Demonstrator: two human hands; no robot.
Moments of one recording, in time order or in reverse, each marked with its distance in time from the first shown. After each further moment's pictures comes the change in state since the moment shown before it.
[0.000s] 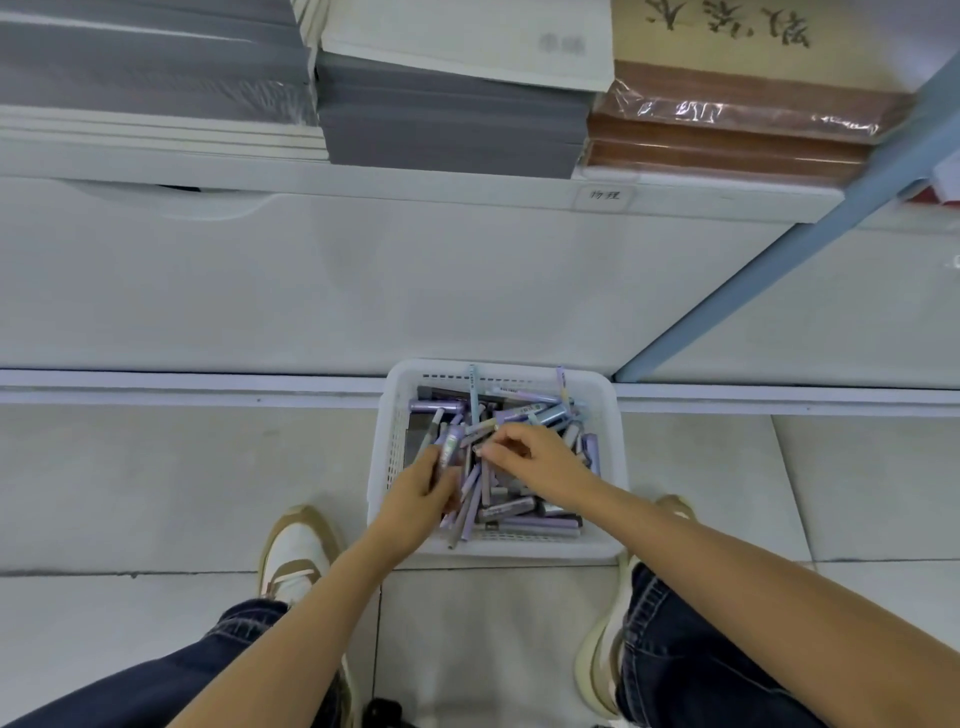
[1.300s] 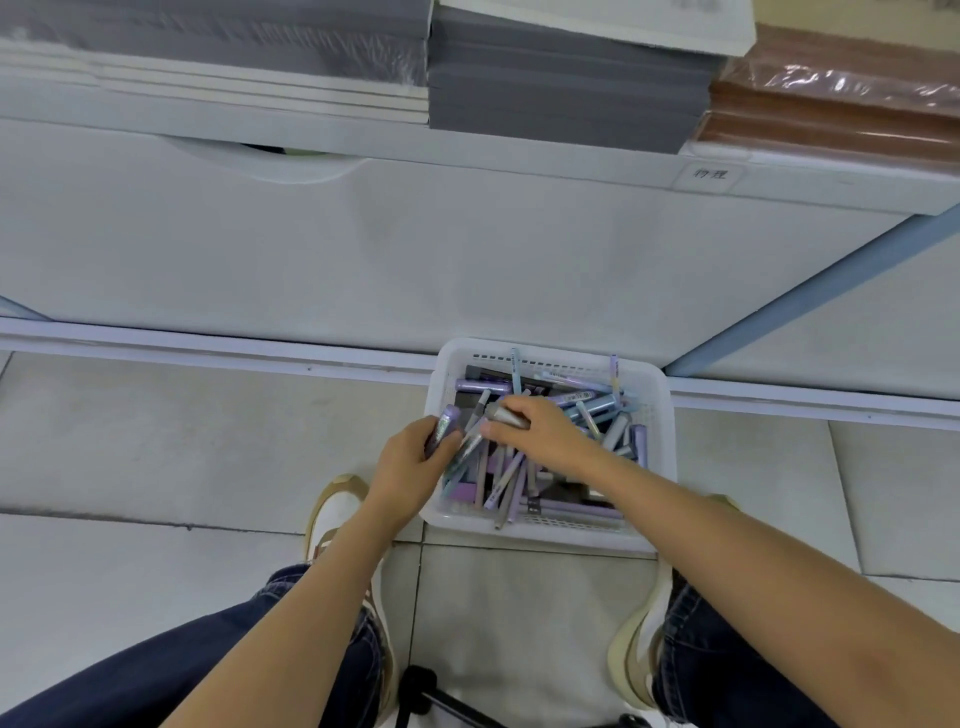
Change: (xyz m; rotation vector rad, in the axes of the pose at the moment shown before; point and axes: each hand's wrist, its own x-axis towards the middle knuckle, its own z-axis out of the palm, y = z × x) left_hand -0.003 -0.018 -0.046 0.146 0.168 -0.010; right_hand 0.037 -0.027 0.031 -0.058 -0.077 -0.010
